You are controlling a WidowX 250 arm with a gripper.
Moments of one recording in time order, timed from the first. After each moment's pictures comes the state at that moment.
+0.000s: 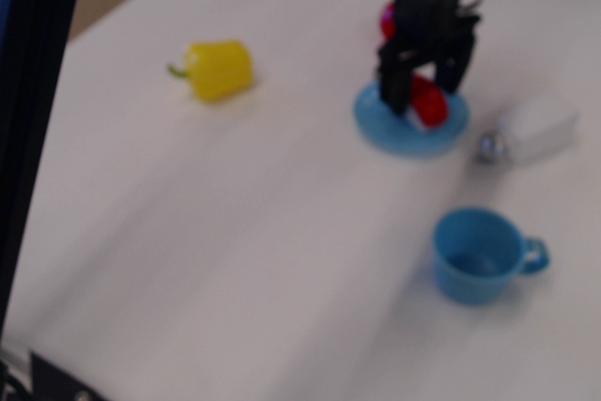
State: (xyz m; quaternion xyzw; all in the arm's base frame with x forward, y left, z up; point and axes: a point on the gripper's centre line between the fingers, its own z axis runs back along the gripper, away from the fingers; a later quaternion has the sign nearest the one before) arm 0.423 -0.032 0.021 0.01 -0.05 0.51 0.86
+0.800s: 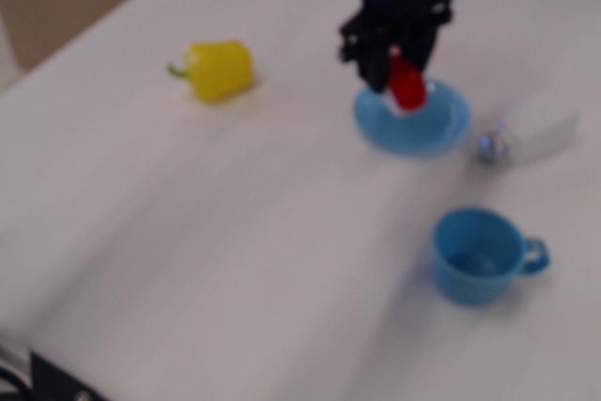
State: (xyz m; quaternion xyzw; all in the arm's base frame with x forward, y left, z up) arm 0.386 0.001 0.056 0.00 -0.07 0.51 0.86
